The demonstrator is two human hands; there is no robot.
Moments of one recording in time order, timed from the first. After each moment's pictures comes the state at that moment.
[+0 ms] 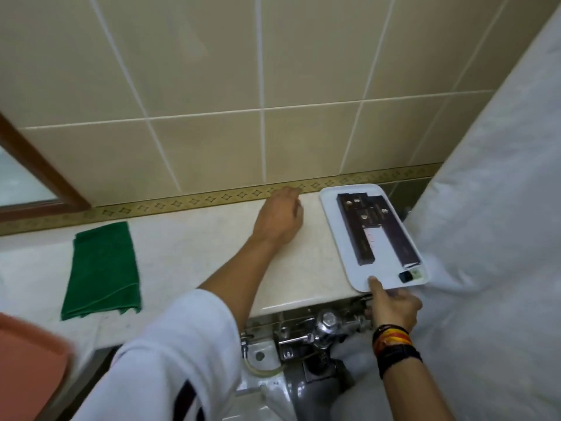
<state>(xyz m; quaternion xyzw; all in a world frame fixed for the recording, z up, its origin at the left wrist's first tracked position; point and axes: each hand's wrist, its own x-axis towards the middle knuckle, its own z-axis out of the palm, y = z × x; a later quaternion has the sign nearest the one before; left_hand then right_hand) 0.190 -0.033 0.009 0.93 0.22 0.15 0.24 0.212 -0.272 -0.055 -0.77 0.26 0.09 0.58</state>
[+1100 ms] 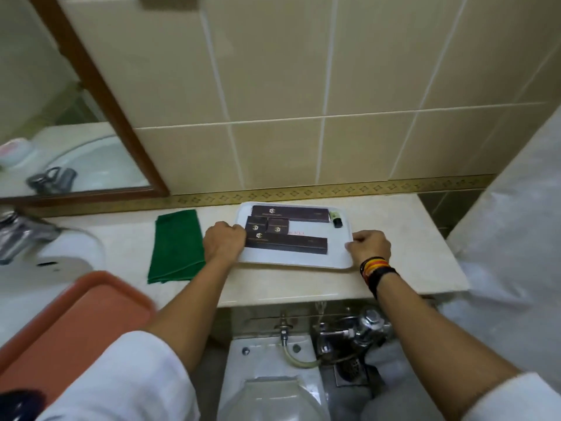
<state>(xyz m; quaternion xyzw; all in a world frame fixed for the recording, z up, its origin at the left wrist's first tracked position) 0.017 0.036 0.022 0.71 0.63 0.09 0.29 0.218 -0.155 -0.011 -0.89 -0.09 0.17 0.41</state>
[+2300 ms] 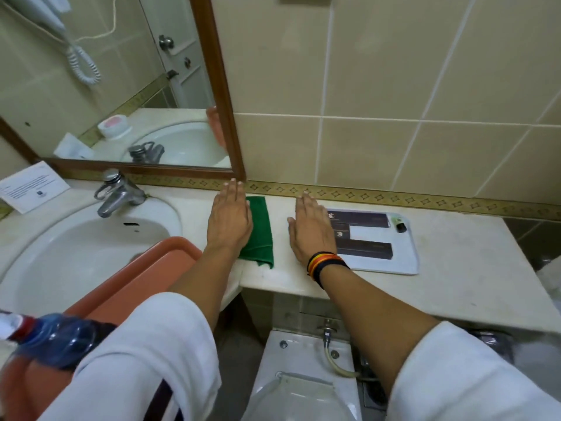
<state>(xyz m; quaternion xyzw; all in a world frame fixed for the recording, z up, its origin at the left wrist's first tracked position) -0.114 0.113 0.018 0.85 0.50 0.15 0.00 0.035 0.009 0.001 -0.81 -0.56 -0.01 0.16</state>
